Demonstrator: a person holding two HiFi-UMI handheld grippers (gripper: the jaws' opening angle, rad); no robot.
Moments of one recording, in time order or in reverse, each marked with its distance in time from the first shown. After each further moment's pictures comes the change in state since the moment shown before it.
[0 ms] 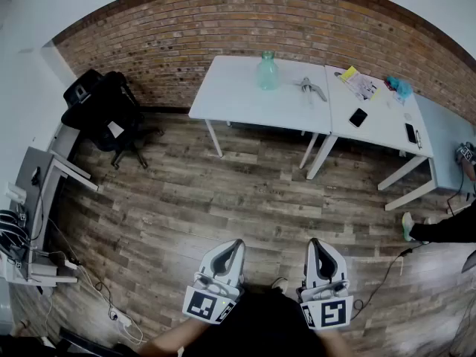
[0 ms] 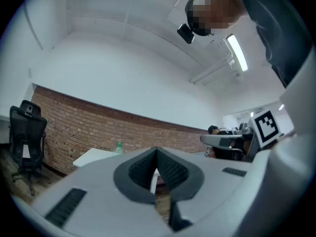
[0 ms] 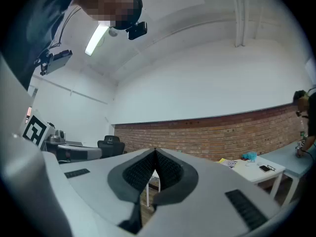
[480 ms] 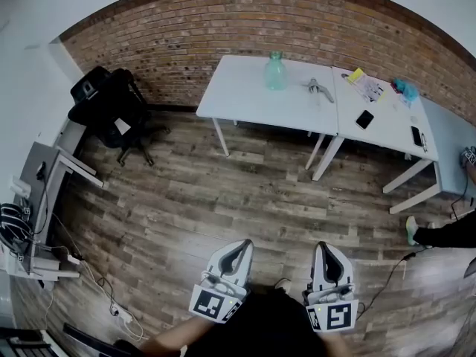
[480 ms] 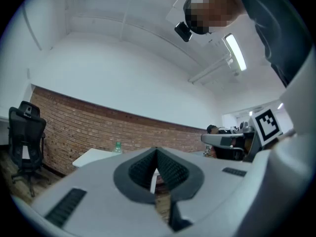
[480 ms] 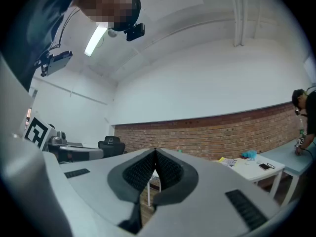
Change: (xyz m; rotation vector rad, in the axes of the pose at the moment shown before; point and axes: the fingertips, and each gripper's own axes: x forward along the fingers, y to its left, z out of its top) left arm 0.003 -0.013 -0.003 -0.004 0.003 -0.023; right arm -0.012 -0.005 -0.003 0.015 -0.002 0.000
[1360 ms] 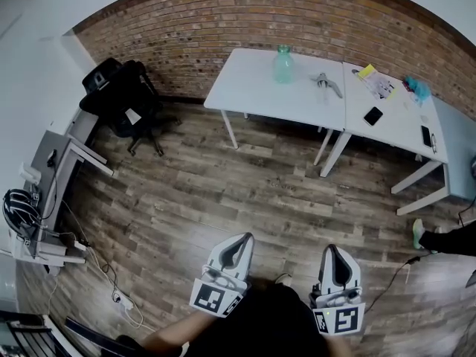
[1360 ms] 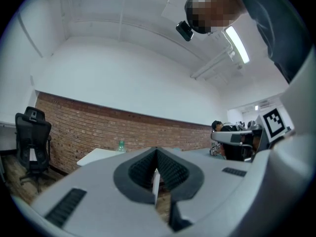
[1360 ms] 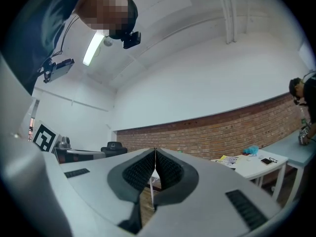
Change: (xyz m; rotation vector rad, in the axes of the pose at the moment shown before) left arm 0.004 -0.023 -0.007 0.028 0.020 0.069; right arm -0.035 -0.033 -0.004 0.062 -0.049 0.040
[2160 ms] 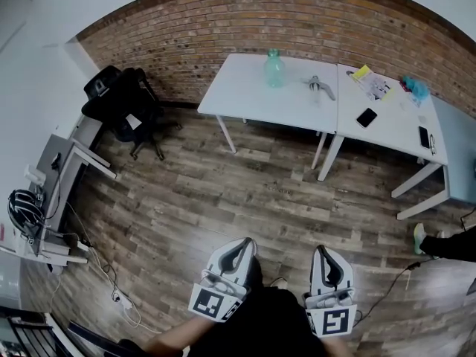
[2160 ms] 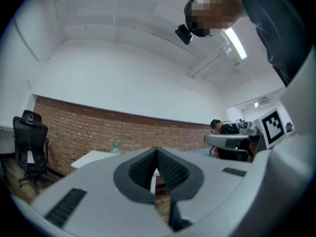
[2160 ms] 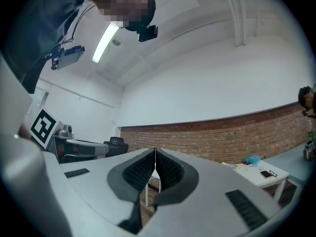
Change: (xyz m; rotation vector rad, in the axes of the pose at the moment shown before) left arm 0.036 -0.067 0.001 0.028 -0.007 0.011; right arm -0.013 -0.049 0.000 -0.107 0.003 0.068
